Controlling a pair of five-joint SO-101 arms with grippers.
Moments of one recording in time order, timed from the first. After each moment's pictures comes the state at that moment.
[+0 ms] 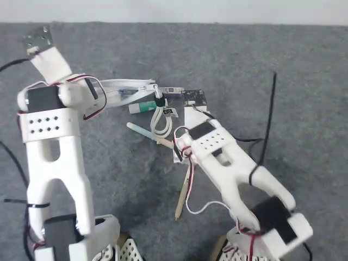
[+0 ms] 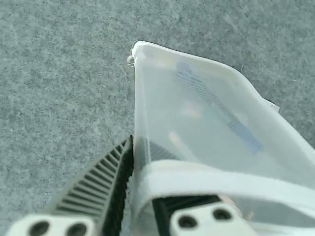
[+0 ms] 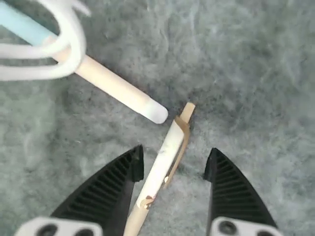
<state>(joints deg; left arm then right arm) -15.6 -15.3 7.1 82.9 22.9 -34.6 -2.6 32.3 59.4 -25.9</state>
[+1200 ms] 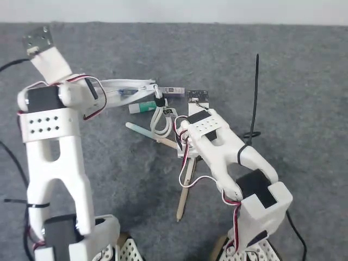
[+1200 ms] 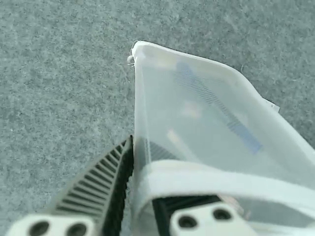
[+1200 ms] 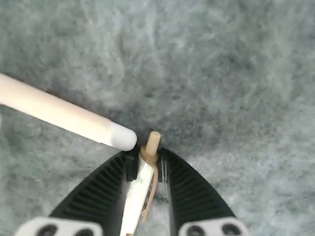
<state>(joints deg) -15.6 -15.3 7.1 82.9 22.9 -30.5 13.0 22.4 61.5 -25.8</state>
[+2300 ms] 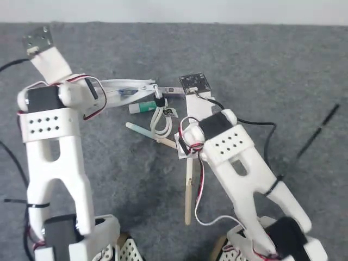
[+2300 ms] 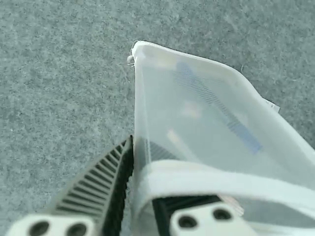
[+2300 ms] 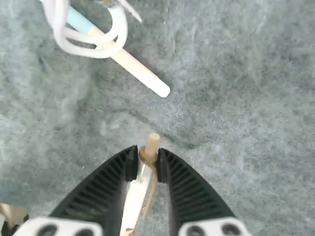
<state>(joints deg) -15.6 -15.3 7.1 82.9 22.9 -33.7 -17.8 22.5 79.0 -17.9</state>
